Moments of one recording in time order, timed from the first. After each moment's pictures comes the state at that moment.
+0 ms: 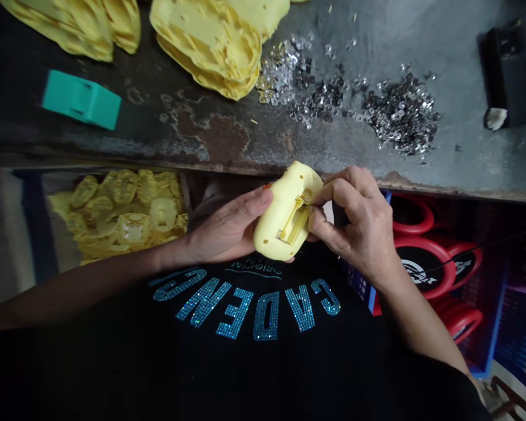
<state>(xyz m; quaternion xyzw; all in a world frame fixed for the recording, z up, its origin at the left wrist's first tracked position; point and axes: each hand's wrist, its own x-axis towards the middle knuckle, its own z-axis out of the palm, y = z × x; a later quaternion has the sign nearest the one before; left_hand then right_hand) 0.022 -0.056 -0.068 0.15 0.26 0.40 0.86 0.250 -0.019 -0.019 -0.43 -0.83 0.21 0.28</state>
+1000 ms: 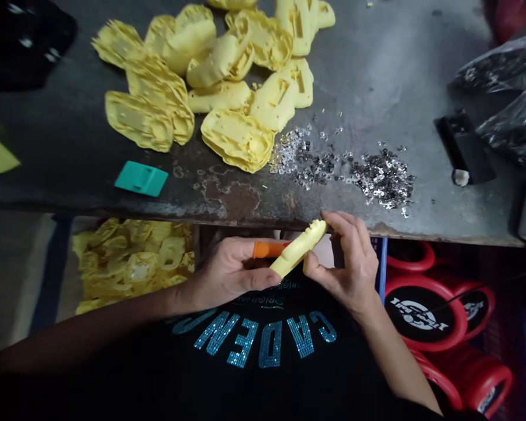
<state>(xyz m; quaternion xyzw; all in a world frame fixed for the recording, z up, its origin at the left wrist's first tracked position) -0.007 -0.040 -0.033 0.40 0.43 0.34 0.73 0.243 -0.013 -0.054 -0.44 -0.79 0.13 0.41</state>
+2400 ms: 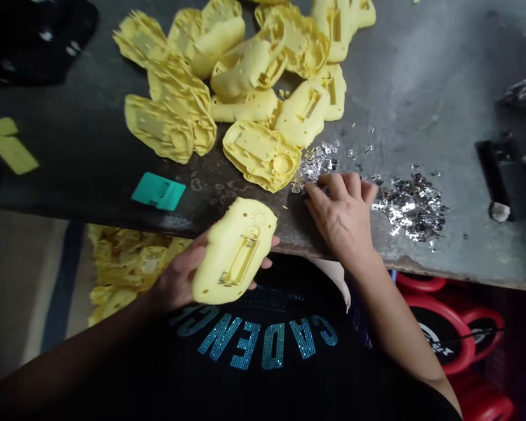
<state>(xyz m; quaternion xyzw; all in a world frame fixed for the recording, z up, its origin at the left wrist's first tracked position) -0.069 -0.040 -0.045 0.18 0.36 0.48 0.78 0.186 0.091 -0.063 -0.41 -0.89 -0.05 0.20</state>
